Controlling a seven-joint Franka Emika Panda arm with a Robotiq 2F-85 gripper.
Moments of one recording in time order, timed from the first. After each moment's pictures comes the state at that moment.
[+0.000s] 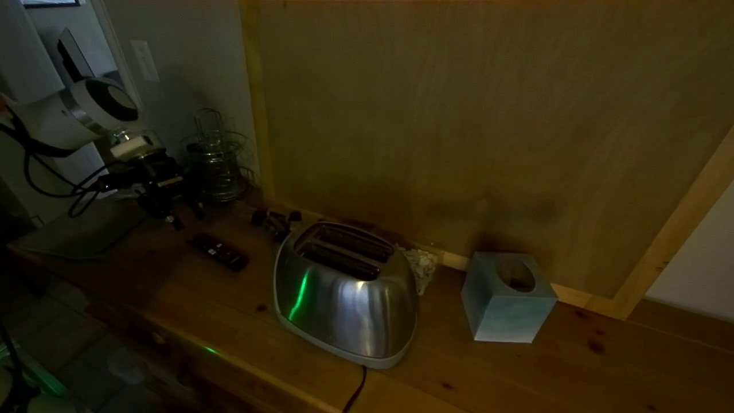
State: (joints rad) arm 0.22 0.03 0.20 -2.36 -0.62 1.93 2.21
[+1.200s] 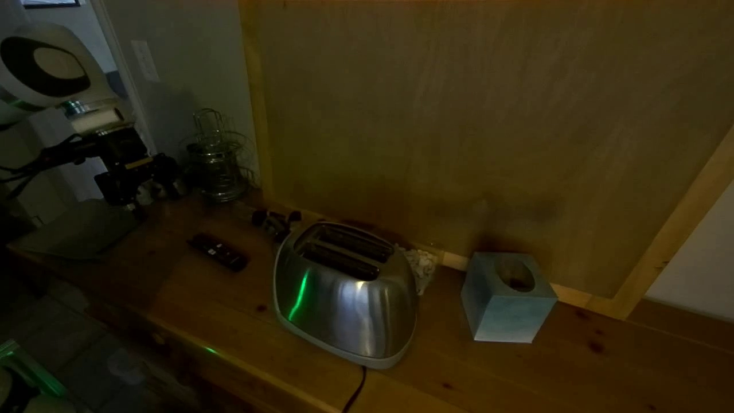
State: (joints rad) arm 0.18 -0.42 0.17 -2.59 -0.39 1.99 1.79
